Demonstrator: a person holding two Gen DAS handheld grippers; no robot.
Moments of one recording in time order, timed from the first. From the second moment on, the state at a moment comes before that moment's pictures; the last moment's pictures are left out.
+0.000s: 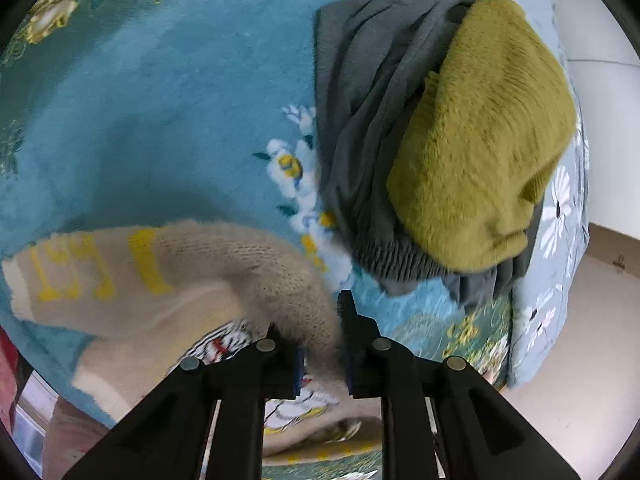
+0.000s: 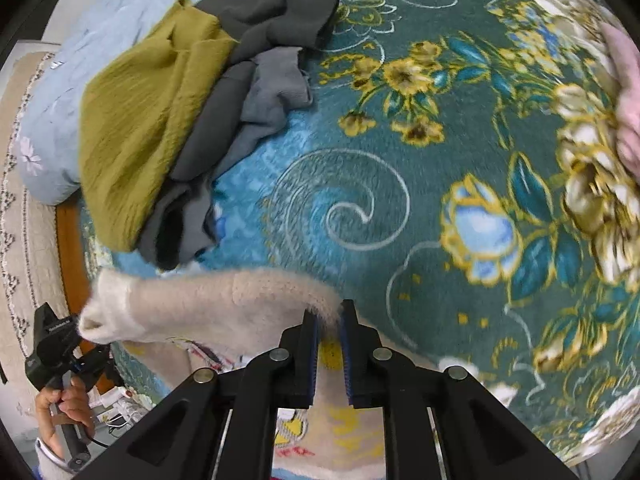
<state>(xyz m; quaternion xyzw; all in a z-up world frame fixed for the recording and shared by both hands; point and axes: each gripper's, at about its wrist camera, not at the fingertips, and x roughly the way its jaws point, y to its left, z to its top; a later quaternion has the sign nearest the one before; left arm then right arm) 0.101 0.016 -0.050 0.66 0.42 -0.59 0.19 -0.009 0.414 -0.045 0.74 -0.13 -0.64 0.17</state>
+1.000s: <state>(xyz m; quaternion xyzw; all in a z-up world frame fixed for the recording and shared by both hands) 0.205 -0.092 0.010 0.66 0.26 -0.69 0.15 0.086 0.481 0.023 0.67 -0.22 -0.70 0.07</state>
